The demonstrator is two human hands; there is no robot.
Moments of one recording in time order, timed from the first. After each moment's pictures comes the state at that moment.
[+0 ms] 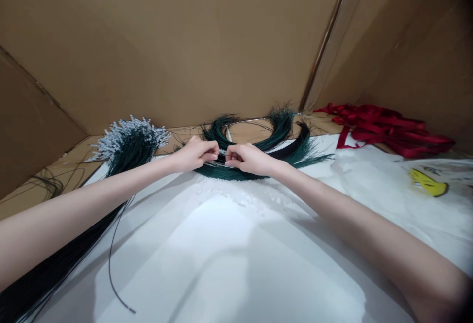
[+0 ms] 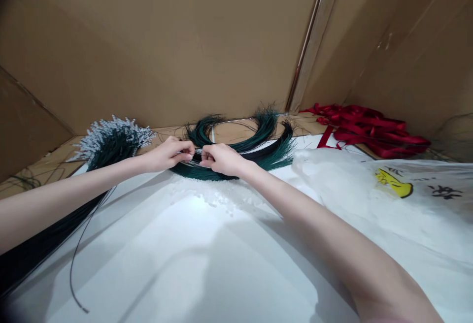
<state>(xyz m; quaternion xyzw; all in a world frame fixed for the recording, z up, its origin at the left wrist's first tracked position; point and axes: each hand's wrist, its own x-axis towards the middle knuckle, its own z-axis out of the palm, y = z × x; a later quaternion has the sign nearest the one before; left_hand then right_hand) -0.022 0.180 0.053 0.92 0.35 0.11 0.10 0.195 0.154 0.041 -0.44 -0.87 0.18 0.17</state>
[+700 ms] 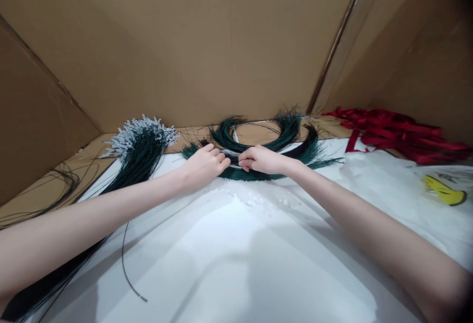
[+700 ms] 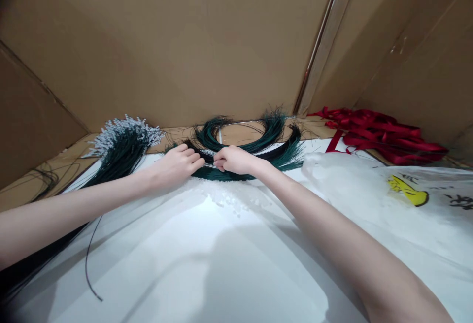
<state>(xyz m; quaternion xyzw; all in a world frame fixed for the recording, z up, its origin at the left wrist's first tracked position) -0.013 0.136 0.043 0.93 0.26 0.01 -0.26 0.206 0.157 0.049 -0.39 -0.90 0.20 0.10</state>
